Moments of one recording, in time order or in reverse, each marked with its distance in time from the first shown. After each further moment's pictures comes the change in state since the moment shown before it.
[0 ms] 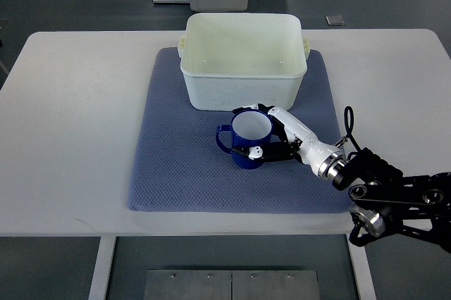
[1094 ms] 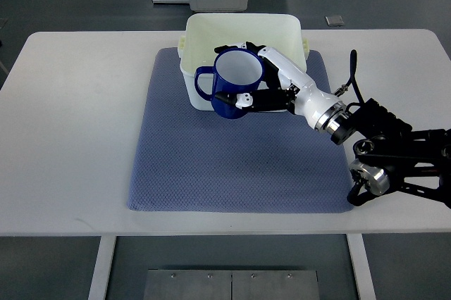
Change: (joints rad) left arm 0.000 0.000 0.000 0.000 0.000 0.000 0.000; right arm 0.250 -0.021 0.014 0.081 0.133 0.010 0.076
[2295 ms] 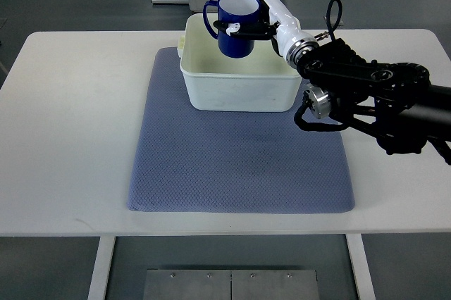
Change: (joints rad) left arm 0.000 0.000 0.000 0.000 0.000 0.000 0.000; right arm 0.144 0.313 -0.012 -0.582 0.294 0.015 -0.226
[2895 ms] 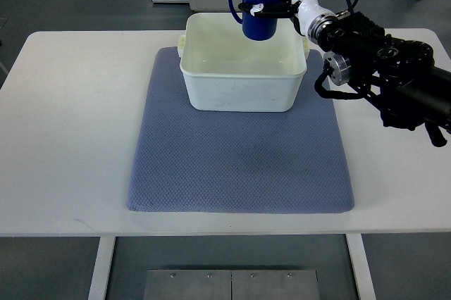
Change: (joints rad) left arm 0.000 0.000 0.000 0.000 0.000 0.000 0.000; right arm -0.006 0.088 -0.008 -0.423 -0.014 0.321 -0.092
